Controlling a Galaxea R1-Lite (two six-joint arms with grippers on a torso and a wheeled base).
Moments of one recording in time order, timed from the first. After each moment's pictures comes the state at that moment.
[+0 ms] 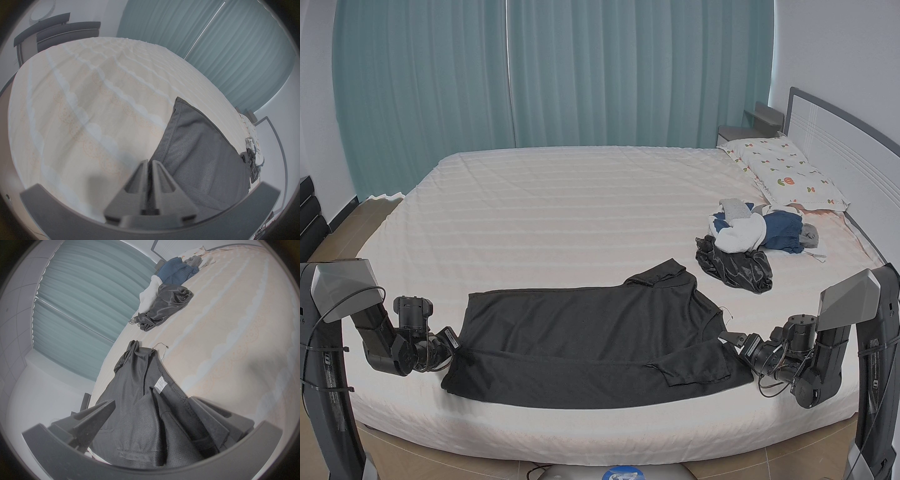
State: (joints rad) left arm 0.08 2.34 -0.73 -0.84 -0.04 -0.62; right arm 0.09 2.50 -0.48 -1.55 0.29 0.82
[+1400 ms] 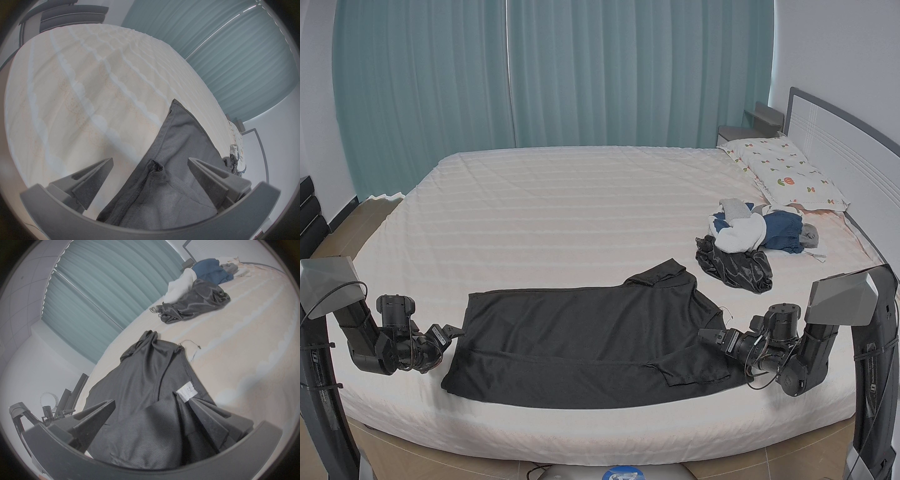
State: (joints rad) left arm 0.15 2.28 -0.67 -0.84 -0.23 -0.70; right arm 0.16 2.49 -0.66 -1.36 0.28 0.61
